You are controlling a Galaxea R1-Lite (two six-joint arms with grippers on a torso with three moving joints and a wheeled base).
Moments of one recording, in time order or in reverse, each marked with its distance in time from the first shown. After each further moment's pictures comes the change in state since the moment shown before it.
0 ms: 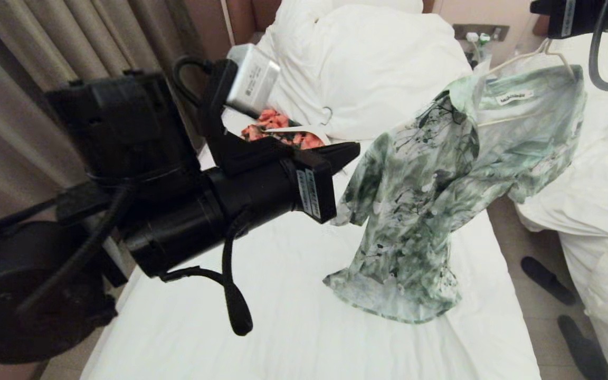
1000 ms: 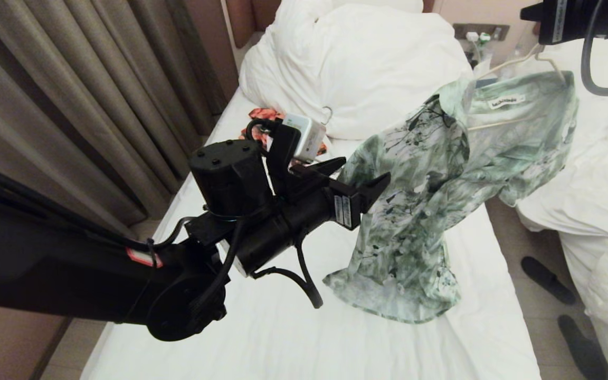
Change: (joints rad) left arm 0.063 0.264 -0.010 -0.293 0.040 0.056; right arm 0.020 0.005 -0.003 0.018 0.003 0.002
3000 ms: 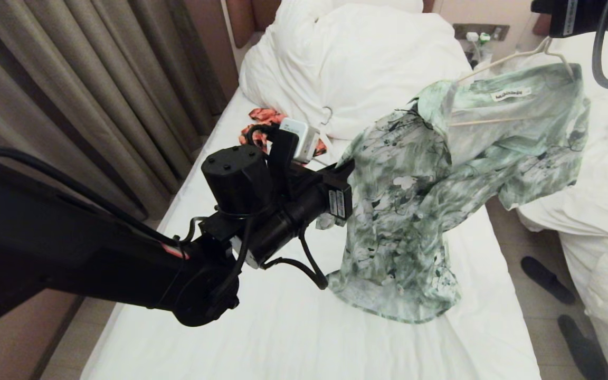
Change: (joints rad) left arm 0.046 0.074 -0.035 -0.073 0.054 0.025; right arm -0.020 -0.011 -0.005 -0.002 -0.007 -0.004
